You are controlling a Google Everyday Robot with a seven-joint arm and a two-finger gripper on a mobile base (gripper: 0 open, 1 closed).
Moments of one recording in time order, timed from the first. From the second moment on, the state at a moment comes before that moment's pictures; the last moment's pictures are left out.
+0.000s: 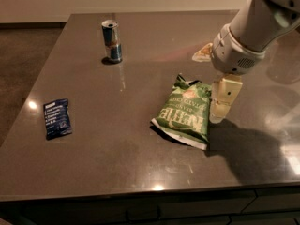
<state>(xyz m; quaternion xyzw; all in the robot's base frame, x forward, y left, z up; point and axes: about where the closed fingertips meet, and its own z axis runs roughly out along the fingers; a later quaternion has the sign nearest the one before) 0.505 -0.133 0.909 -0.72 0.66 0.06 0.18</state>
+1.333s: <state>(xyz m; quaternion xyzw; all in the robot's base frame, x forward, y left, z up) 0.499 -0.114 0.856 -0.81 0.58 0.04 0.10</state>
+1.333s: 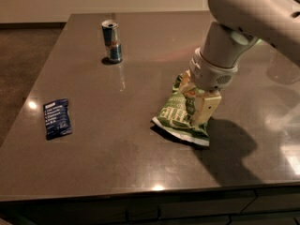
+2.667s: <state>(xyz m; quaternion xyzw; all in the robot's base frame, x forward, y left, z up) 0.508 -0.069 0.969 -0.80 0.57 0.06 0.18</state>
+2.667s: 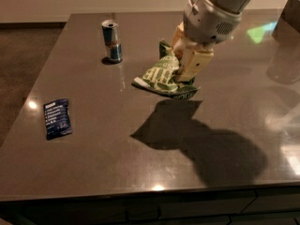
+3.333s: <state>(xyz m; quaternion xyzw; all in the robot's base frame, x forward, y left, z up) 0.508 -0.060 1.027 -0.79 0.55 0.10 0.26</state>
